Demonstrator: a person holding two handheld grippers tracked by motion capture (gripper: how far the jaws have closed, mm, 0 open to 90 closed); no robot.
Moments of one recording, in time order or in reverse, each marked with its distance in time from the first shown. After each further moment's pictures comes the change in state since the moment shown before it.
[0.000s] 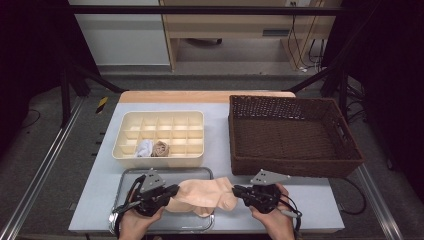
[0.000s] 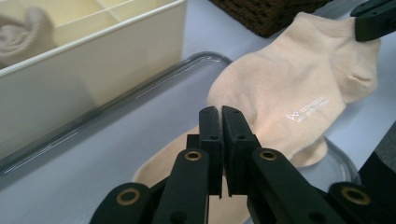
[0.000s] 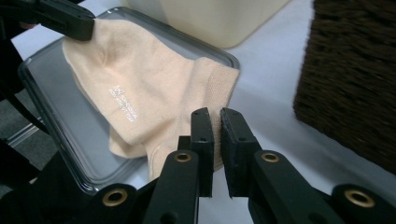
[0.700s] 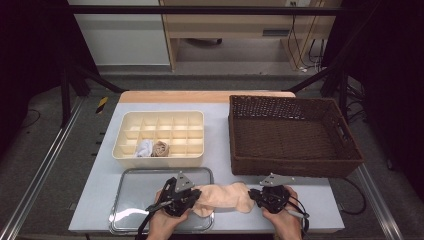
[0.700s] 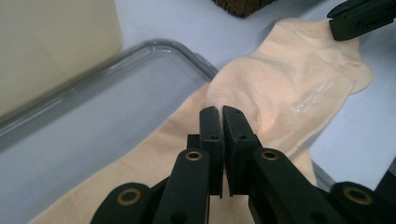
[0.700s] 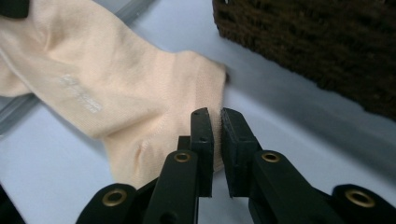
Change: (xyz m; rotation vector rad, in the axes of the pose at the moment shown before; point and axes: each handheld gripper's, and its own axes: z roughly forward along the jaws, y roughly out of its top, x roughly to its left) left arm -0.041 0.008 0.063 0.084 -0.031 0.010; right arm -0.037 -0.037 0.002 0.139 -0.161 0.029
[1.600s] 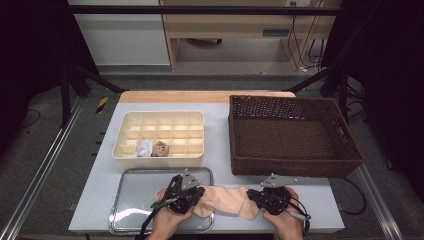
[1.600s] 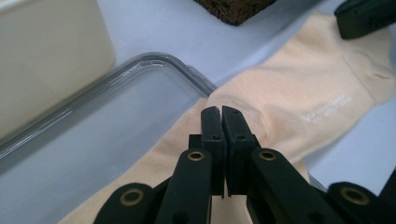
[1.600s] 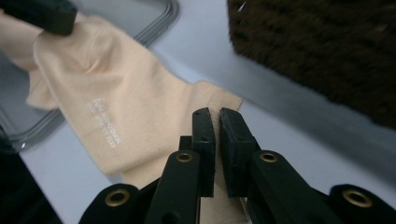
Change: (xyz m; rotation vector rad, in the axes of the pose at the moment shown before) left arm -0.005 0.011 0.002 0.003 0.007 0.039; right arm 0.004 0.004 -0.008 -0.045 0.036 0.010
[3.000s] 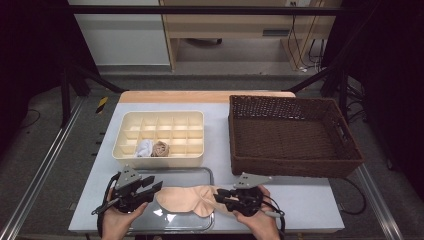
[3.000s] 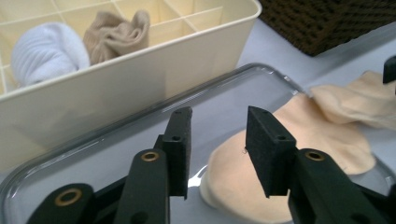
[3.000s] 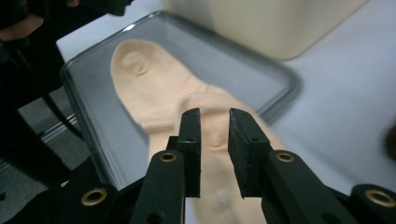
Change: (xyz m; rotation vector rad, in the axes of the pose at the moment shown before) left arm 0.072 -0.037 -0.087 -0.162 0.104 -0.144; right arm 0.055 0.035 0.022 -0.117 0.246 -0.071
